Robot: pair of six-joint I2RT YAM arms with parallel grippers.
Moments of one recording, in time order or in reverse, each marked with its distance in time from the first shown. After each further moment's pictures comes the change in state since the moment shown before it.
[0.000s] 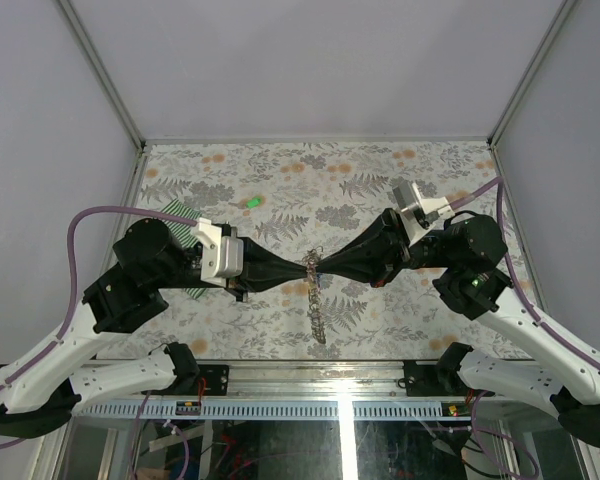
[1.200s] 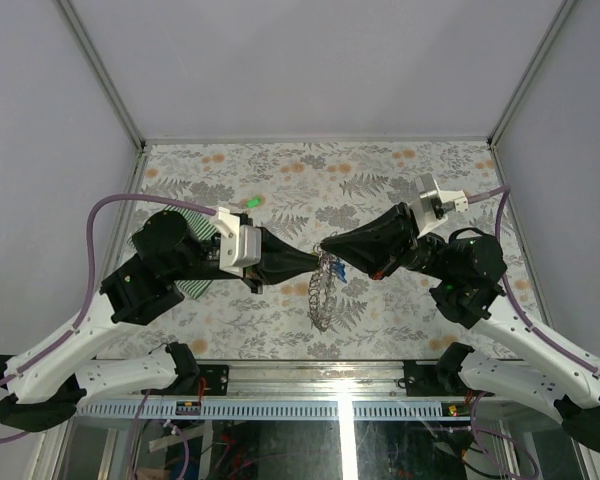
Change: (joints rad) left arm 0.000 0.069 0.002 0.073 0.005 -0.015; right arm 0.000 -0.051 -0.155 0.226 0.288 0.185
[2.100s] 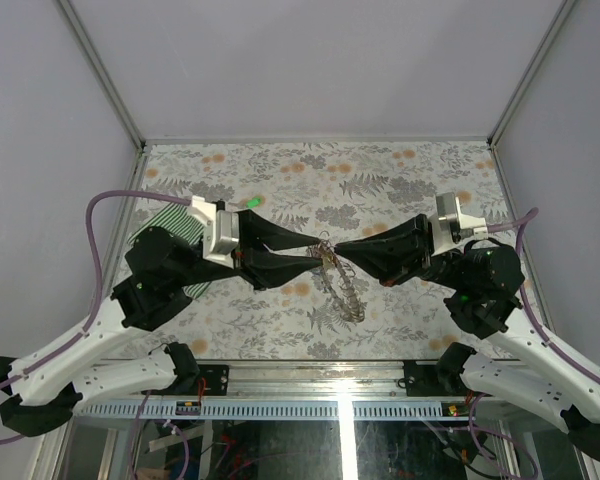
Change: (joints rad) left arm 0.000 -0.064 -0.152 0.338 -0.112 -0.230; right arm 0.000 -0.106 -0.023 -0.088 0.014 -0.216
